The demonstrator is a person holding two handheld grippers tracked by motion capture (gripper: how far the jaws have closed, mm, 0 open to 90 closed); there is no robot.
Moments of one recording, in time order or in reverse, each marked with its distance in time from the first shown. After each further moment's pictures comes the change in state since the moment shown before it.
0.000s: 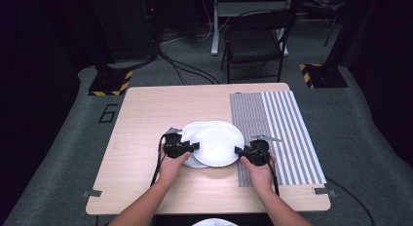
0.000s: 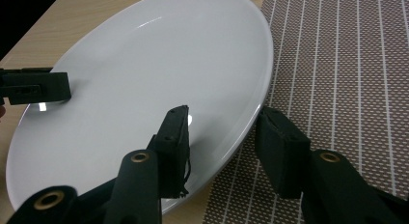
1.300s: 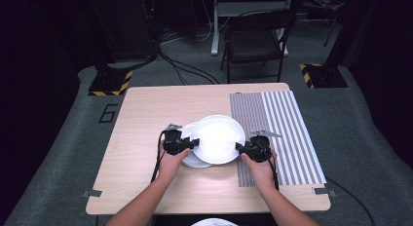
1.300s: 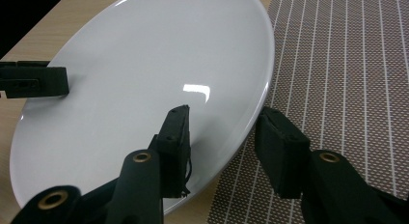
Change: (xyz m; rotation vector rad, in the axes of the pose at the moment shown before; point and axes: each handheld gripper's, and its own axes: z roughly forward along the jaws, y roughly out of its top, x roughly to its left) left arm -0.009 0.014 -0.007 -0.021 0.012 0.019; right arm 0.009 0.017 -0.012 -0.012 -0.022 -0.059
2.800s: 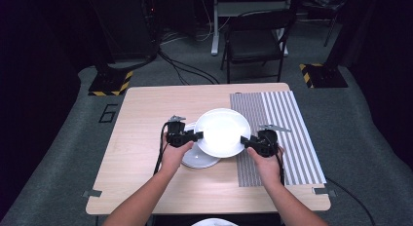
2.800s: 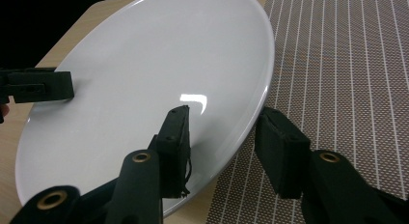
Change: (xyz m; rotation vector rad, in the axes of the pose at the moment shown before) left arm -0.017 0.029 -0.003 -0.012 -0.029 0.014; right arm -0.008 0.021 -0.021 -0.042 0.011 0.045
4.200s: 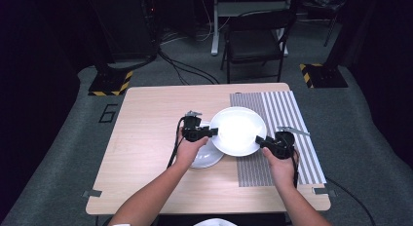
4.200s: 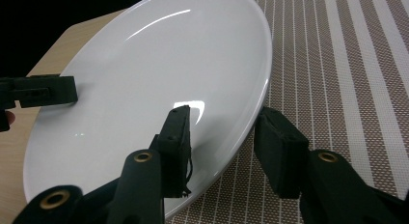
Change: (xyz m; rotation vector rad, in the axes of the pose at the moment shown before) left arm -0.029 0.017 0.040 0.028 -0.069 0.026; right arm -0.035 -0.002 -0.029 -0.047 -0.064 0.079
